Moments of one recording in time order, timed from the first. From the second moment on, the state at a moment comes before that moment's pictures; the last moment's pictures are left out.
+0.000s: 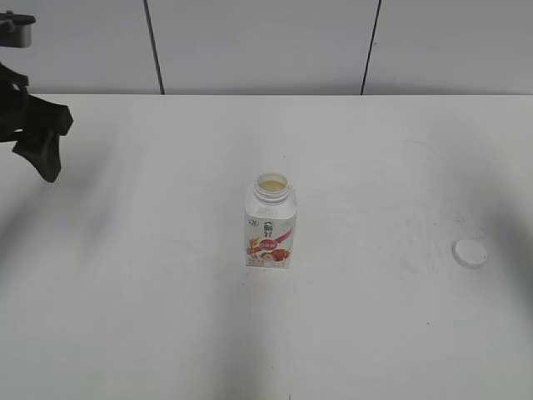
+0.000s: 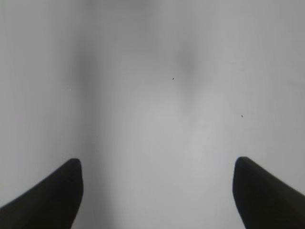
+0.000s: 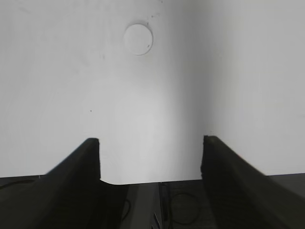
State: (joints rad) left arm -0.21 1.62 -1.26 0.19 1.13 -0.22; right arm 0.02 1.27 -1.10 0.10 1.22 0.01
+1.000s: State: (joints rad) left arm -0.21 0.90 -0.85 0.12 1.19 -0.23; right arm 0.02 0.57 -0.80 0.12 1.22 -0.02
